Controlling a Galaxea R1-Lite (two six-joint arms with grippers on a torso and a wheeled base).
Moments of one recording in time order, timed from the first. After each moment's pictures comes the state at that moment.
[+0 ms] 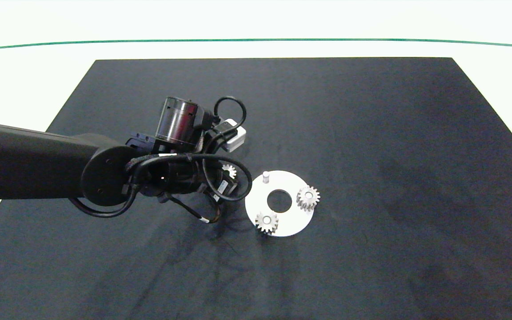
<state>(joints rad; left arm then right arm) -0.56 1.85 -1.27 0.00 0.13 0.40 0.63 0.92 -1.20 0.66 -0.31 -0.18</state>
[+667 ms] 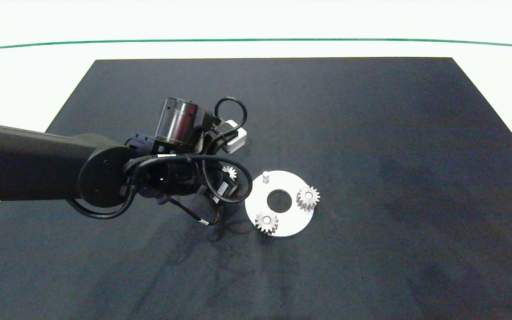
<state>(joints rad) -0.56 1.83 -1.27 0.01 0.13 0.40 0.63 0.92 -1.20 0.66 -0.30 -0.18</state>
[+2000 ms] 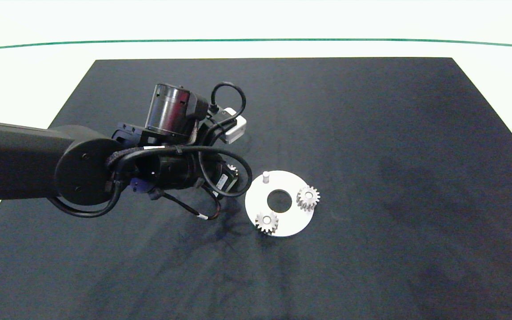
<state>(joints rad) -0.58 1.79 -1.28 0.01 0.13 0.40 0.63 0.92 -1.19 0.66 -0.30 -0.18</state>
